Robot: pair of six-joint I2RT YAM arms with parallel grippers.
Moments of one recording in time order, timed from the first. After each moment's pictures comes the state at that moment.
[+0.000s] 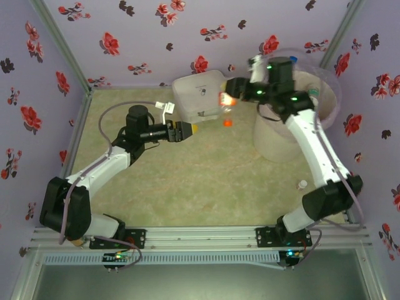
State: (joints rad) left arm -0.45 1.39 0.92 0.22 0.81 -0.65; right arm 0.29 1.50 1.72 -0.66 -0.53 0.43
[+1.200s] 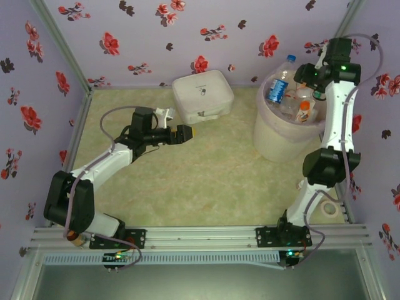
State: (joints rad) left arm -0.44 1.44 0.94 -0.01 0.69 -0.58; right arm -0.19 1.93 2.27 -1.18 -0.16 0.23
